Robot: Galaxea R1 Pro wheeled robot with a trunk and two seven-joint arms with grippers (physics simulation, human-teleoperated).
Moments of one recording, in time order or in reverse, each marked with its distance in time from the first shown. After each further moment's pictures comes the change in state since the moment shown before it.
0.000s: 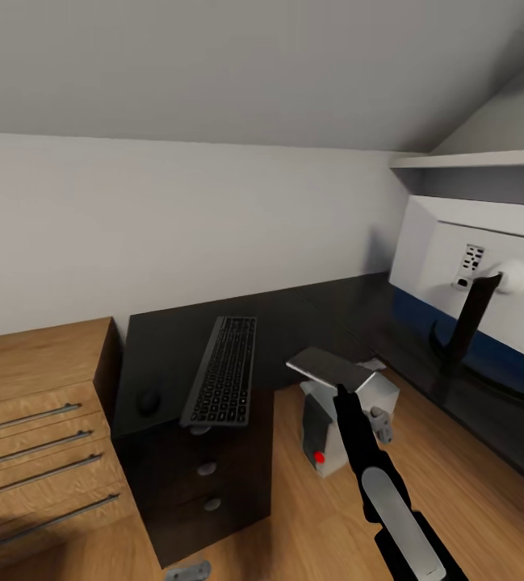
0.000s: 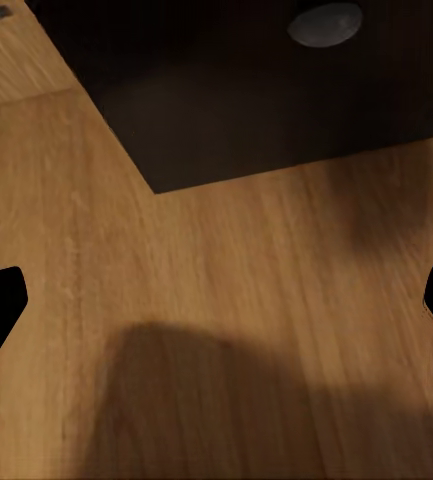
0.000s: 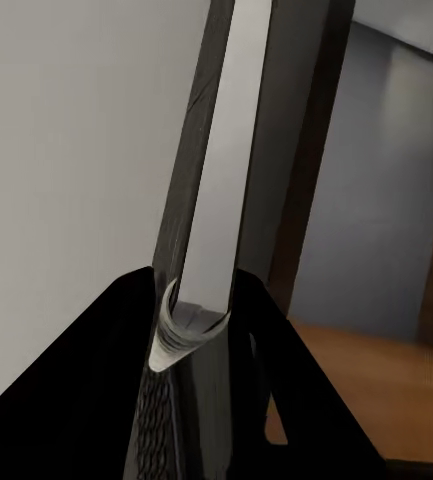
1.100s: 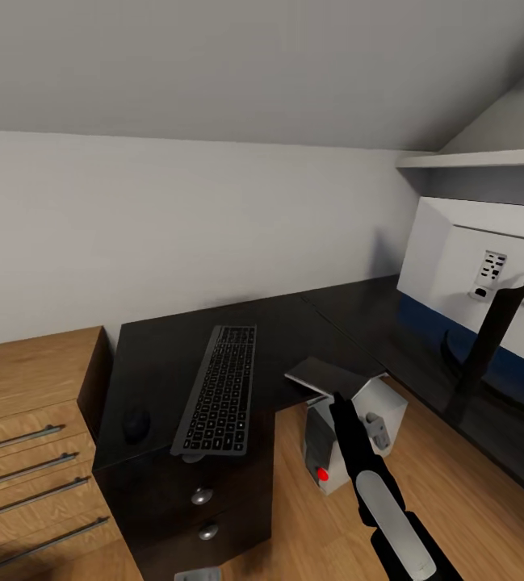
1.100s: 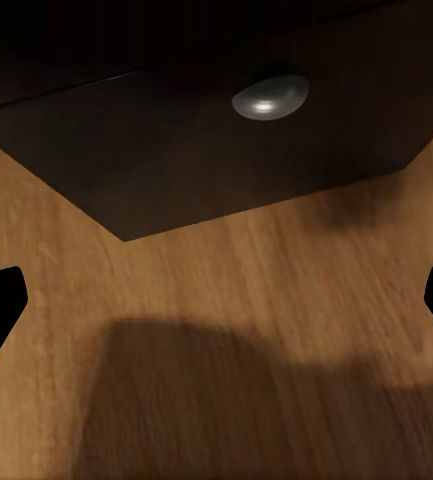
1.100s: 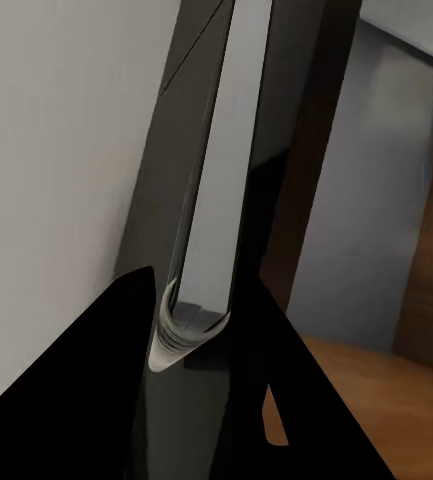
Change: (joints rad) left arm 0.000 0.000 -0.062 0.000 0.002 -0.001 0.000; right arm -0.013 0.002 0.010 0.087 0.021 0.005 0.013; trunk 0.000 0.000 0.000
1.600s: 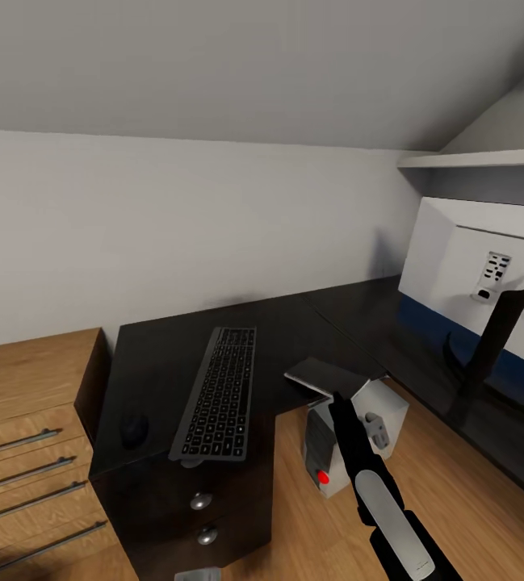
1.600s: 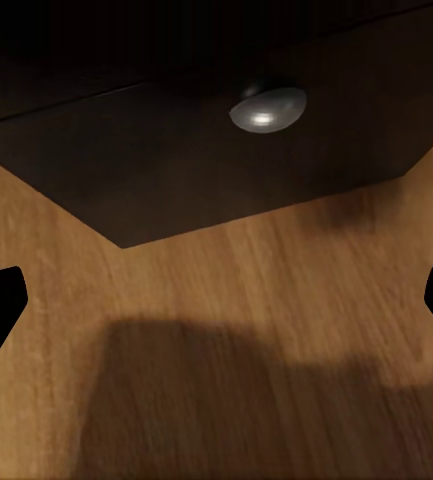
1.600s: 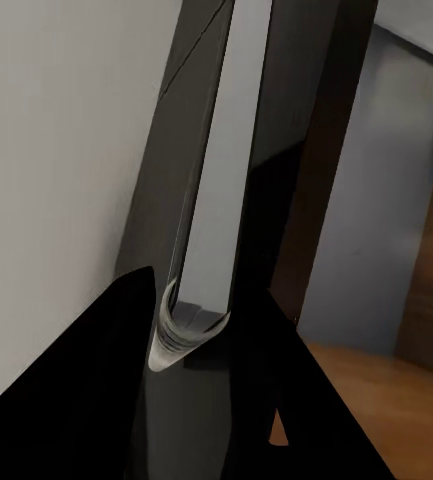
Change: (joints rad) left arm 0.000 0.000 0.000 0.000 0.000 0.001 0.000; right arm -0.004 0.001 0.003 0.006 0.003 -0.002 0.001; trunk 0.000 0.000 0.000
